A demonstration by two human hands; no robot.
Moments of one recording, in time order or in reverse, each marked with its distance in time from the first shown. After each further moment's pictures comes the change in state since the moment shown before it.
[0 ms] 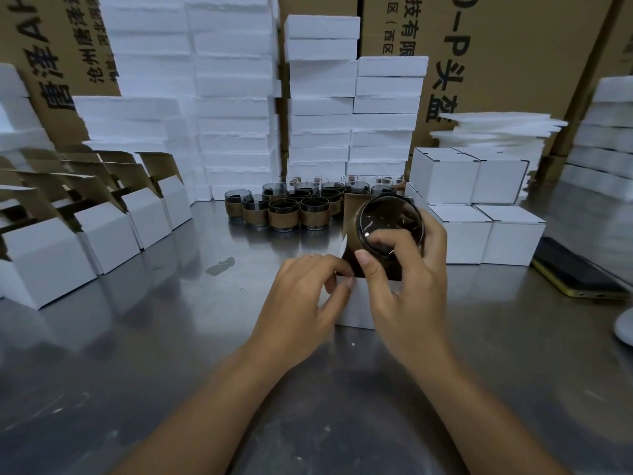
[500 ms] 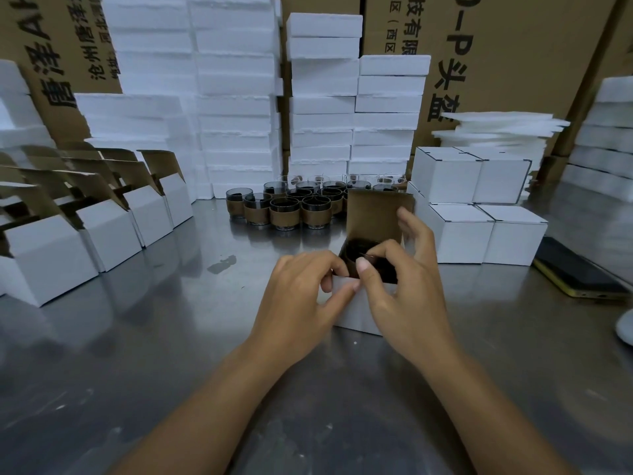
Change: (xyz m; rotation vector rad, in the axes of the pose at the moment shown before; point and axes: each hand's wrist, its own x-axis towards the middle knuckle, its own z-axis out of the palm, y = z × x) left_hand -0.001 0.001 -0.003 0.011 0.032 -0.041; right_hand -0.001 0.005 -0.002 -0.042 -0.223 0.168
